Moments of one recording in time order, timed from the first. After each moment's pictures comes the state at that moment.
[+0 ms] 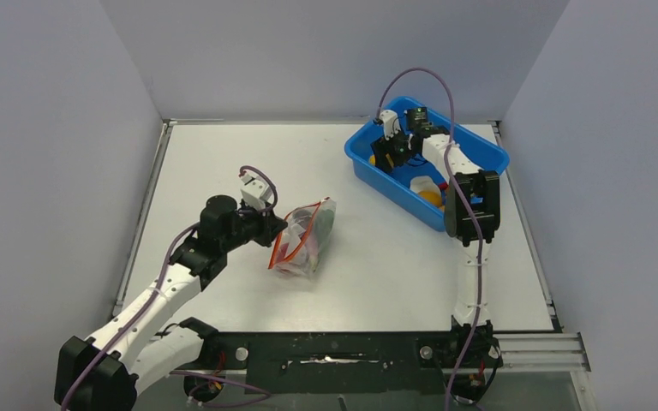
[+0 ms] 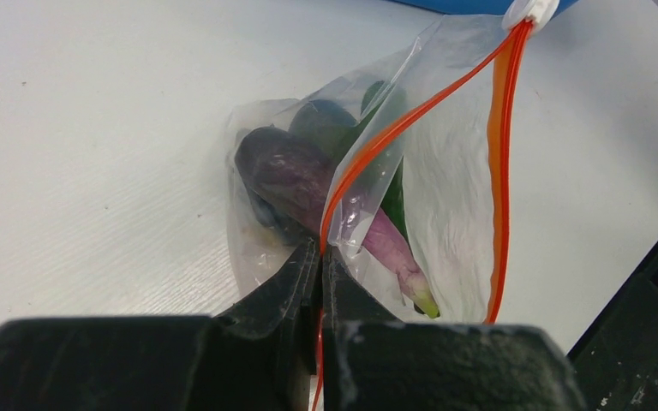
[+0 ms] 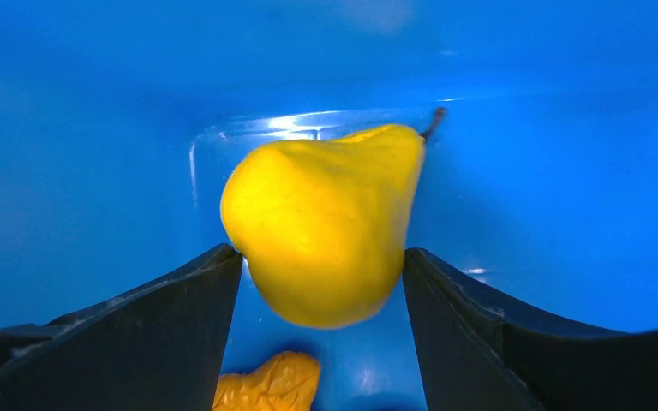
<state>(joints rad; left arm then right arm) -0.46 0.95 0.63 -0.07 0.29 -0.17 0.16 2.29 1.93 -0.57 -0.42 -0.47</state>
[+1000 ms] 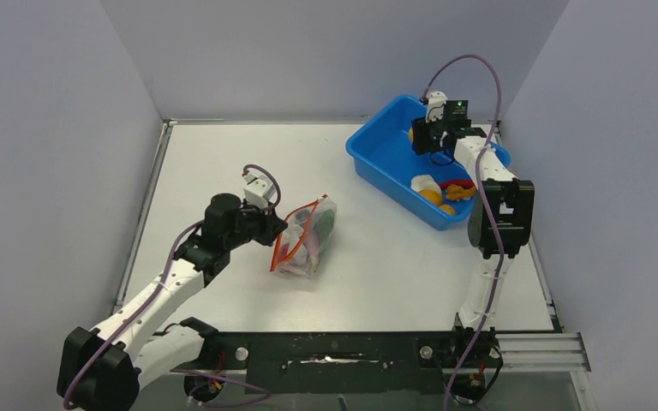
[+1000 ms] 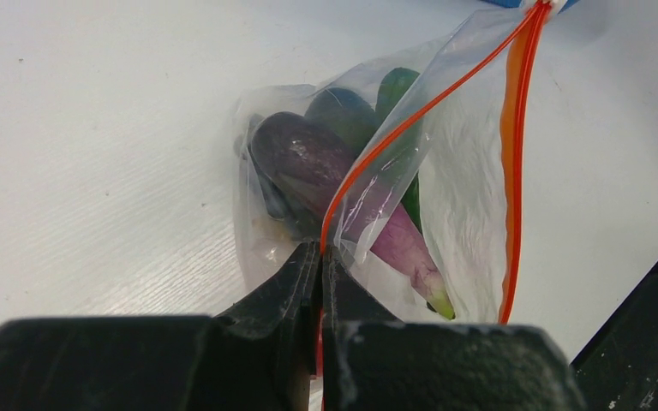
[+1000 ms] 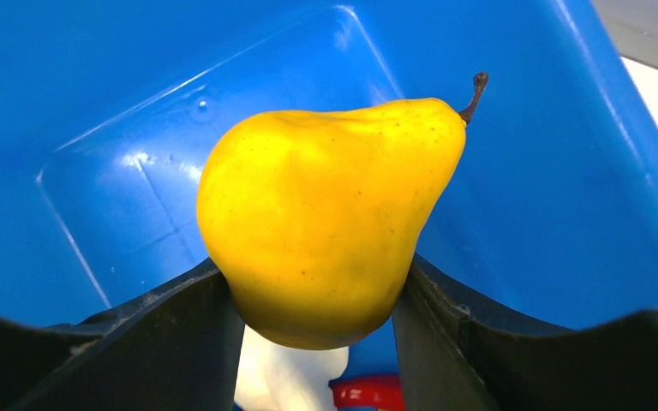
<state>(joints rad) -0.46 1.01 0.64 -0.08 0.27 -0.16 0.01 2.10 1.76 -0.37 -0.19 -0.24</state>
